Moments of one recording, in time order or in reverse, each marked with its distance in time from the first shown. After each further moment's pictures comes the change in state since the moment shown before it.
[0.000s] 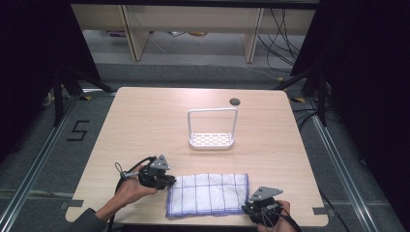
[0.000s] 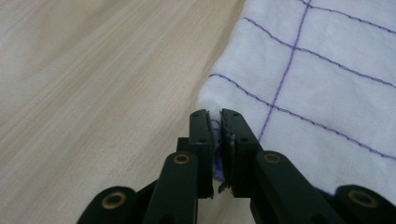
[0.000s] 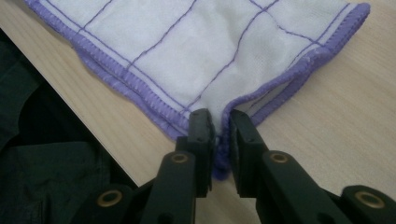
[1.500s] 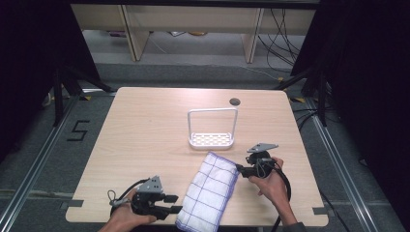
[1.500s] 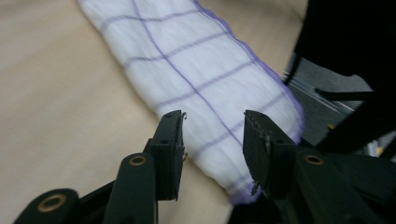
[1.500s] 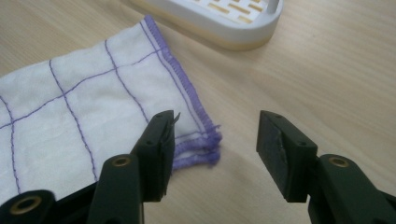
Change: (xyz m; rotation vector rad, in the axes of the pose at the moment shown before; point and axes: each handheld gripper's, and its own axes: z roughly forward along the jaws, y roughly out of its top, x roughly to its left) left arm -0.066 -0.014 -0.029 -0.244 -0.139 -0.155; right arm -0.074 0.088 0.029 -0.116 -0.080 0.091
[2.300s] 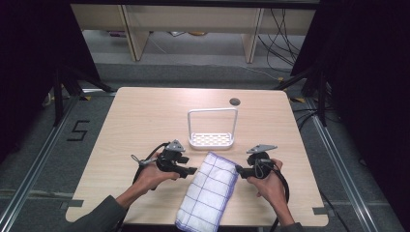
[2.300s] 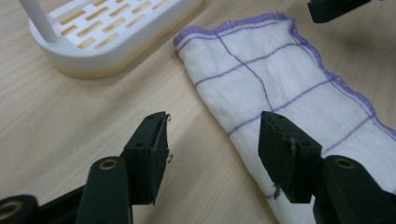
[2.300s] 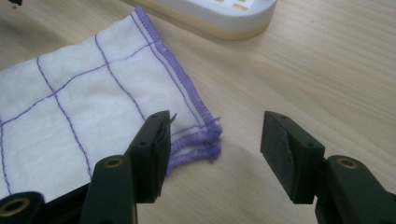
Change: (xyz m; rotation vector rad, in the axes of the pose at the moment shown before) left arm 0.073 0.072 0.066 0.045 0.127 -0.028; right arm 0.001 -0.002 0.004 0.007 -0.020 0.031
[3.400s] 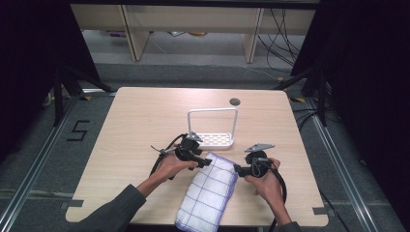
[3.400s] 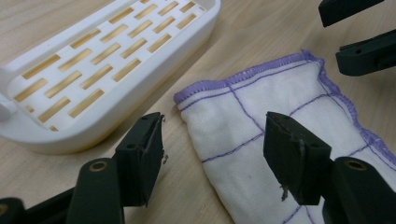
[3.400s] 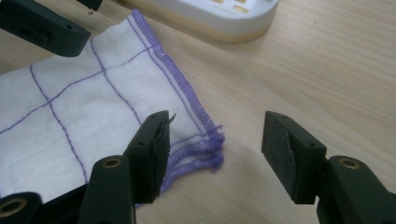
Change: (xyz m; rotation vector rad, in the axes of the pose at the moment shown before) left arm 0.005 0.036 0.048 0.039 0.001 -0.017; right arm 0.003 0.005 0.005 0.023 -0.006 0.019
